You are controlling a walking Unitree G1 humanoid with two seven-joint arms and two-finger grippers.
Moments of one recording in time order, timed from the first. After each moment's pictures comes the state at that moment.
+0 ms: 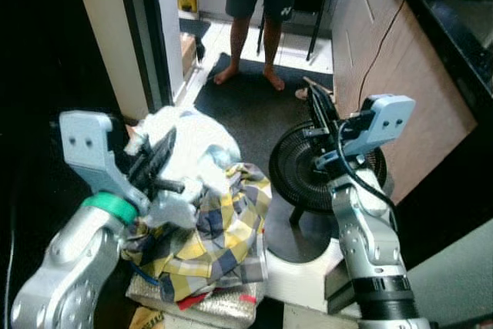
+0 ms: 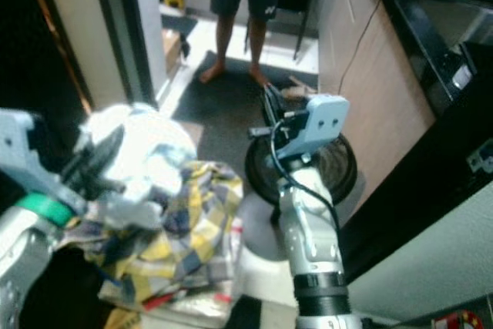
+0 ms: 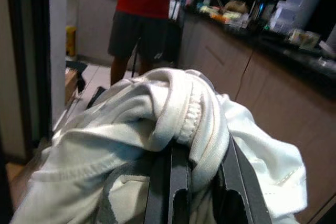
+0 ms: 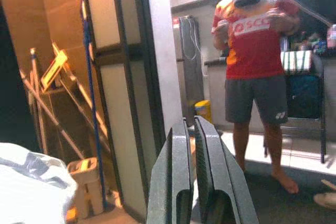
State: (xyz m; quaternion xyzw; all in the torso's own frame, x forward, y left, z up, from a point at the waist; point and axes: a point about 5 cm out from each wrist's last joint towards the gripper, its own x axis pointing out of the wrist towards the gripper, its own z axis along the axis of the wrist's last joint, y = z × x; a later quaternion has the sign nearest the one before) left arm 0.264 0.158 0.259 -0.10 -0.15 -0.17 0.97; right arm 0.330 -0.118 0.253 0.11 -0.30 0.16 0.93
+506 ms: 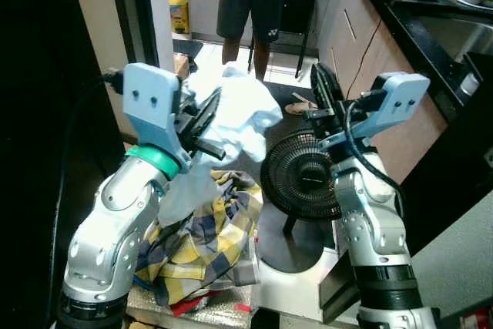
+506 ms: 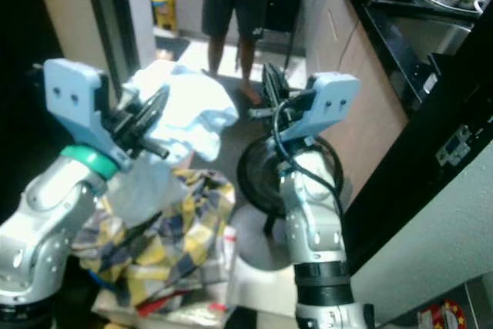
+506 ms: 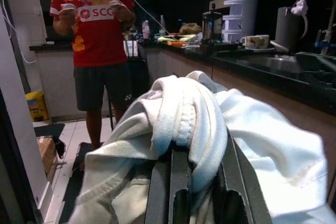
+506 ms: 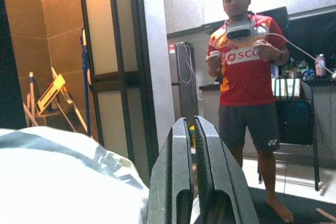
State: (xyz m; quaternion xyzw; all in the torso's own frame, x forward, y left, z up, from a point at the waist) left arm 0.285 0.118 0.289 0.01 -0.21 -0.22 0.95; right arm 0.326 -0.117 0.279 0.11 -0.32 0.16 0.93
